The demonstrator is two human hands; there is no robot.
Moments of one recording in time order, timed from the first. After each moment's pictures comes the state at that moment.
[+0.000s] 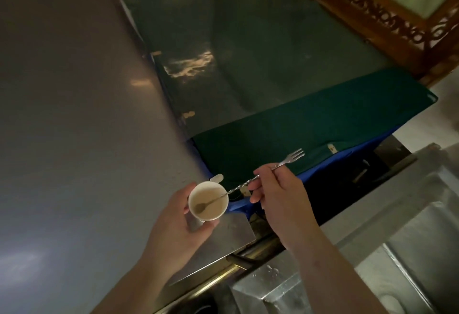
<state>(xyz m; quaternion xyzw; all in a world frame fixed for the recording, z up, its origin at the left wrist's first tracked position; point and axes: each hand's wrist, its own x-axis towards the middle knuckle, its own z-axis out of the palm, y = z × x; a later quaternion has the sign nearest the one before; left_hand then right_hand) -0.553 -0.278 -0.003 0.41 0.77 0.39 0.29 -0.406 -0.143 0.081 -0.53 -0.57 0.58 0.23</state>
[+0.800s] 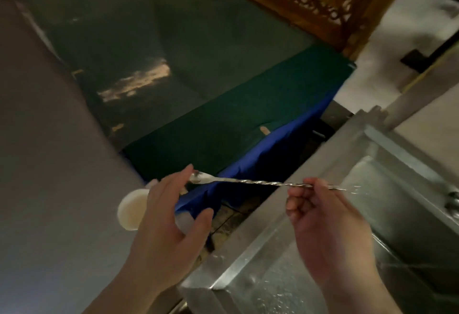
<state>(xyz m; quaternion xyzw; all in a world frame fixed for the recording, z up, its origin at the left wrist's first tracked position) -0.463 -0.238 0.088 0.53 0.70 0.41 0.24 -0.257 -0.155 0.118 -0.46 -0.19 0.67 0.55</state>
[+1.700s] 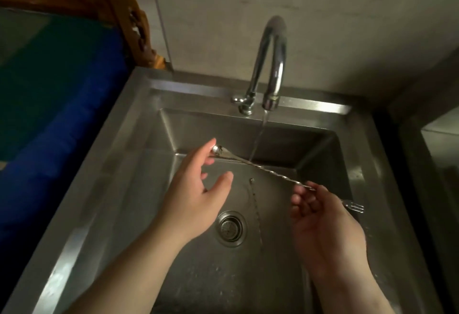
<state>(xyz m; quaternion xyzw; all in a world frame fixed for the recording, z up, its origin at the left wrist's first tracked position) -0.090 -0.142 0.046 0.70 0.46 0.29 0.47 0.074 -0.255 0.063 -0.48 0.13 0.44 0.75</state>
